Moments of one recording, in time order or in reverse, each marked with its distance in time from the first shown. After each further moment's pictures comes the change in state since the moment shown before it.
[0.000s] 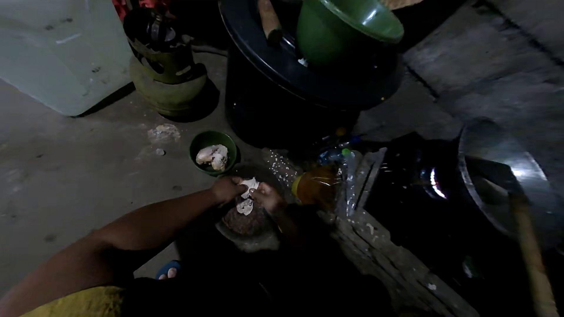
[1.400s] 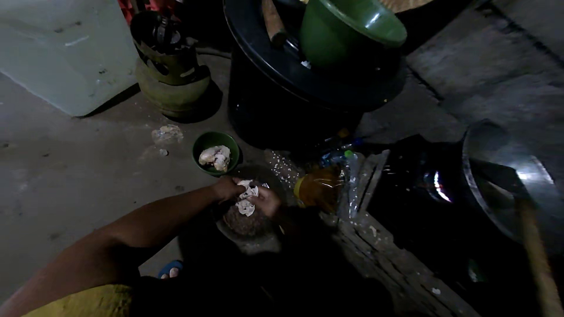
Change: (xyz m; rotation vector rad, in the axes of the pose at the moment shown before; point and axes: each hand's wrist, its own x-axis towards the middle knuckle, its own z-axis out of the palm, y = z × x) left_hand 0.010 -0.011 -0.011 0.033 -0.043 -0.048; right_hand -0.006 0.001 -0.002 -0.075 -0.156 -0.186
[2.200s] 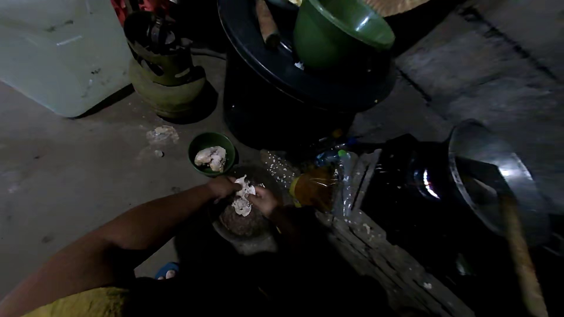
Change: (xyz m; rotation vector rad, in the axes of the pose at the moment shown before) left_hand 0.006 0.004 0.001 -0.050 0.004 -0.088; right_hand 0.003 0.000 0.001 0.005 0.061 0.118
